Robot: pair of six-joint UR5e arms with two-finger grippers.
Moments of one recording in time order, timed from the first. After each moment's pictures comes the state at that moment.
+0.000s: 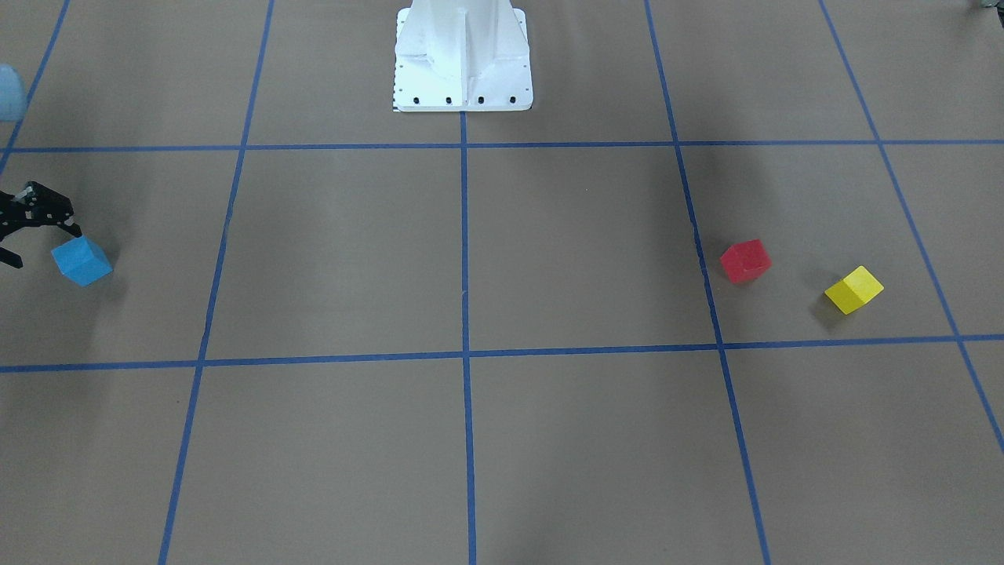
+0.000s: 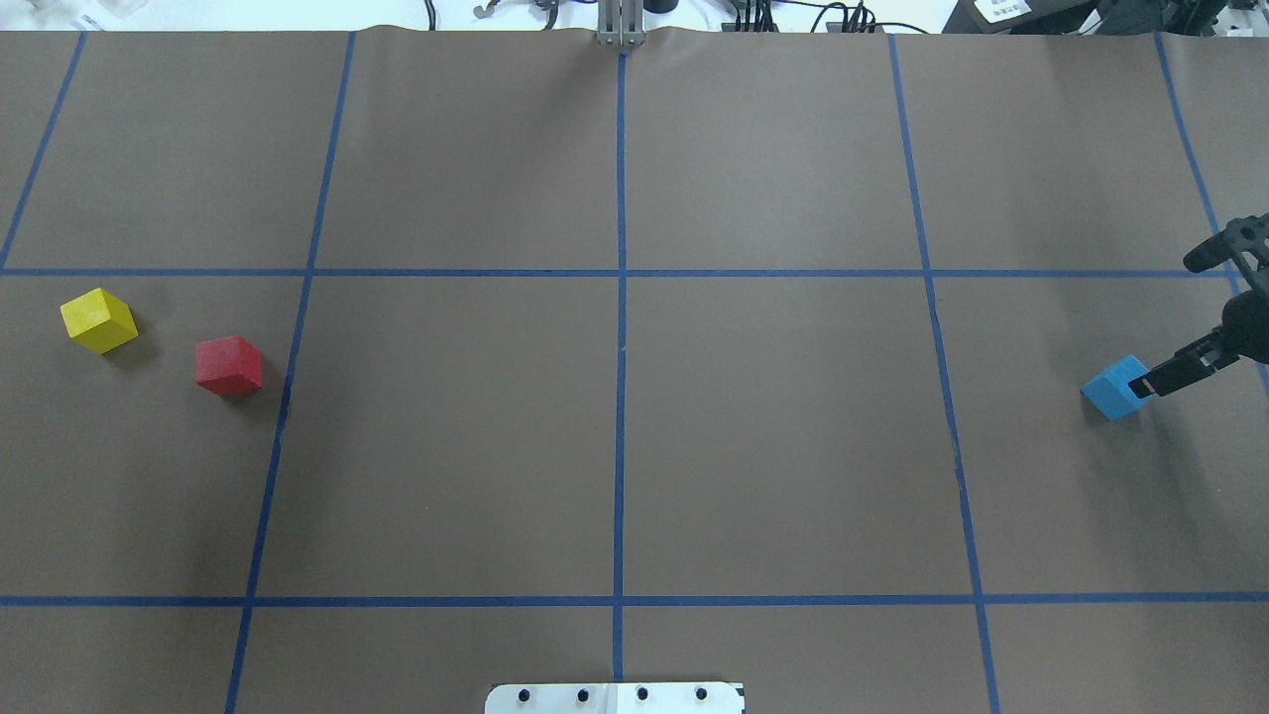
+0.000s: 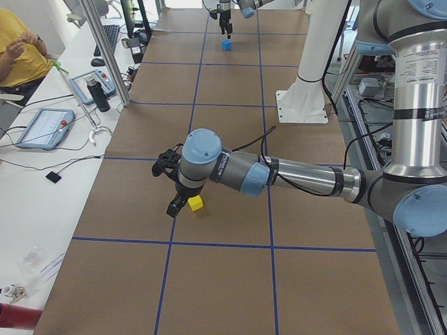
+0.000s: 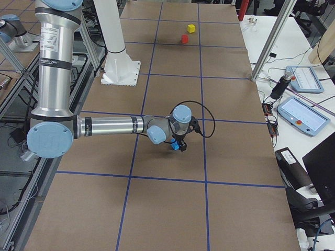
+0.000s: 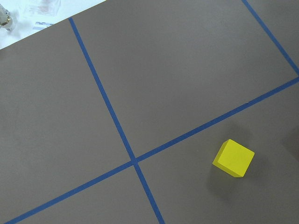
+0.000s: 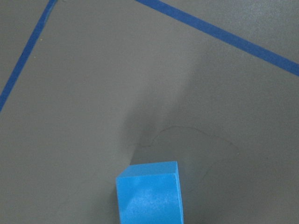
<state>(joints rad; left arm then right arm) -1.61 -1.50 -1.80 -1.82 -2.39 0.20 1.07 -1.68 1.66 -1.05 2.34 0.21</state>
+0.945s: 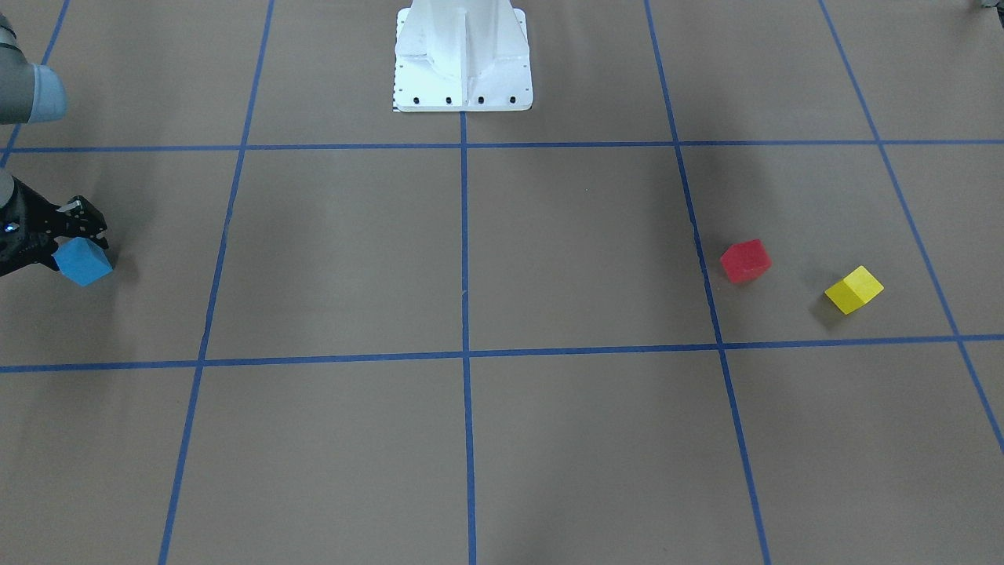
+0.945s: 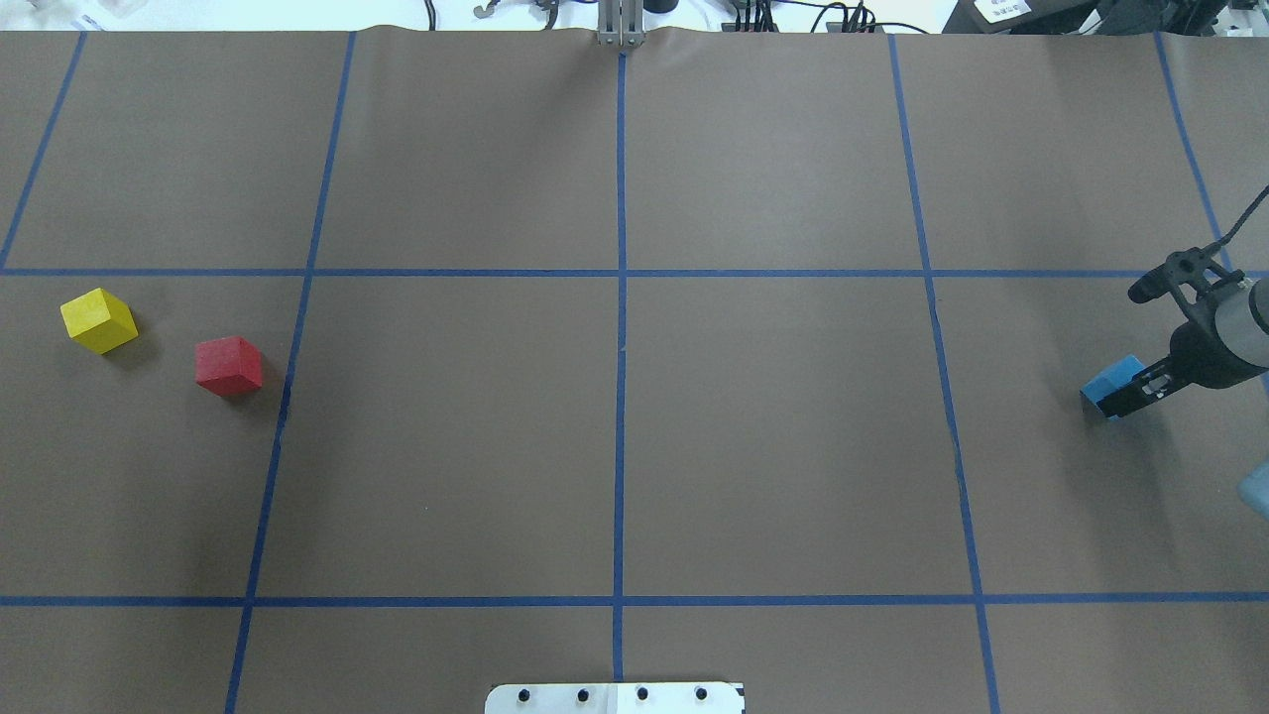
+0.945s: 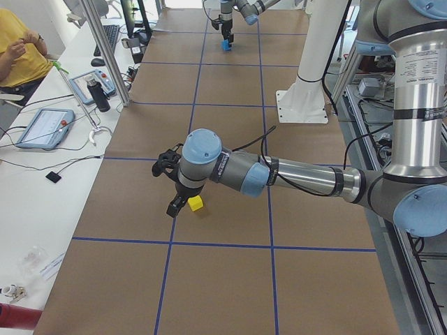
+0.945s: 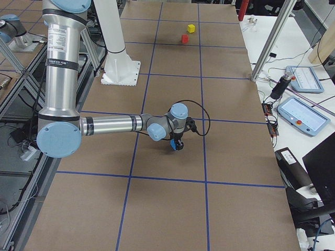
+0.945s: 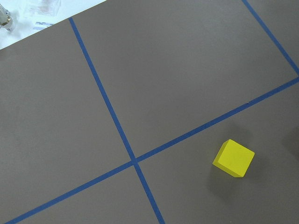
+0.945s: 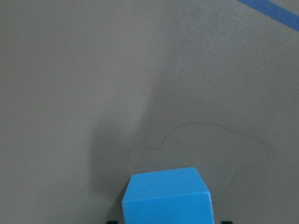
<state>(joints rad) -1.61 -1.50 -1.80 -1.82 -2.39 0.20 0.96 -1.67 1.65 -1.05 2.22 0.29</state>
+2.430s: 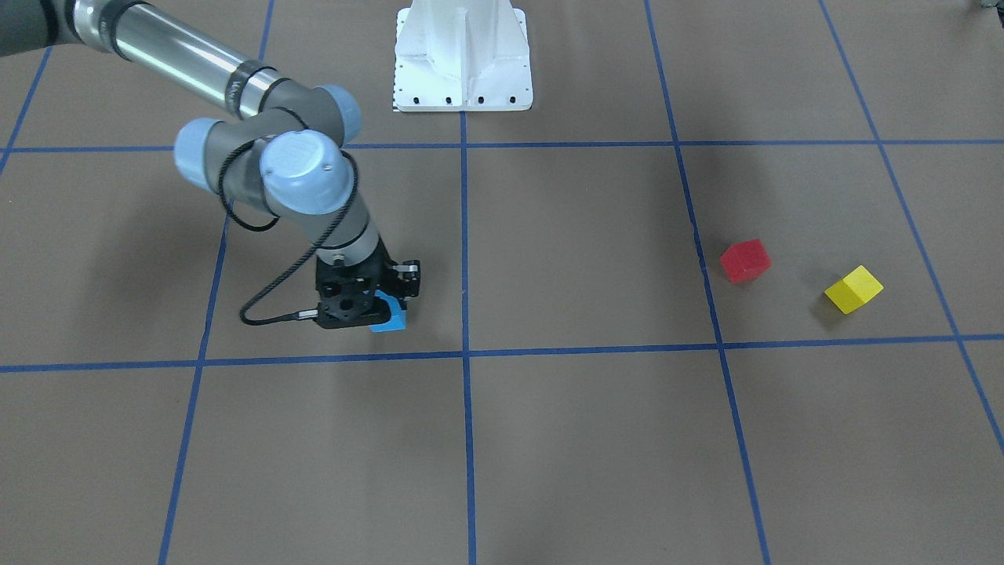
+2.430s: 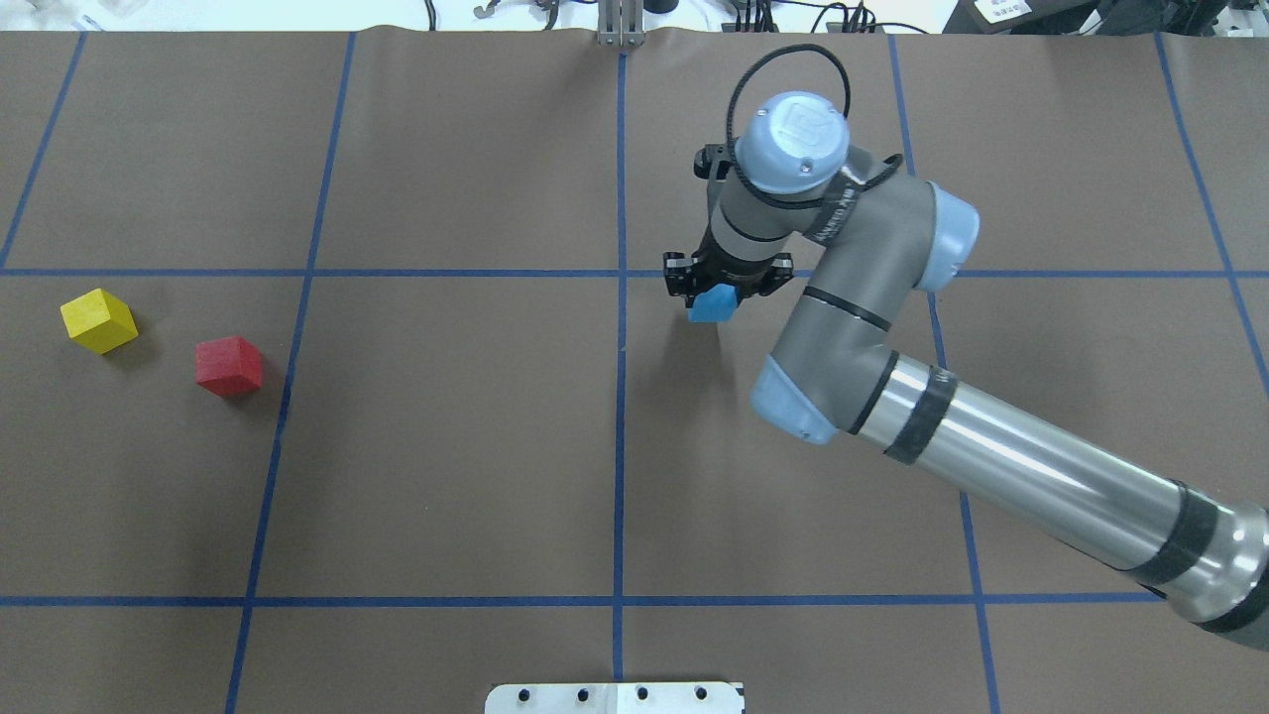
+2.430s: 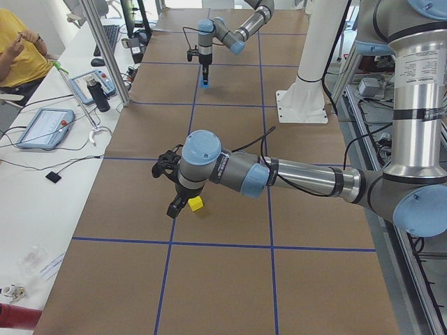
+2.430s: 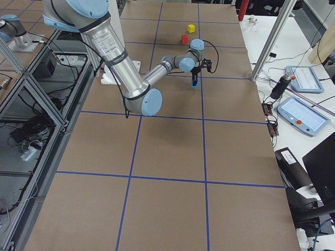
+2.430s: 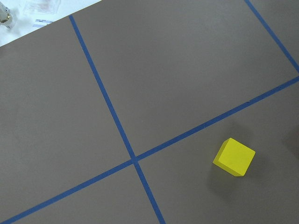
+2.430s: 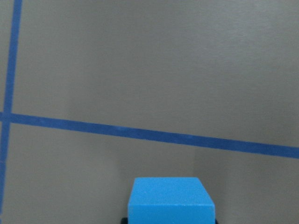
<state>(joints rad) -1.61 -1.50 -1.79 -1.82 -2.39 0.20 0.65 -0.80 1.39 -1.41 1.99 1.11</state>
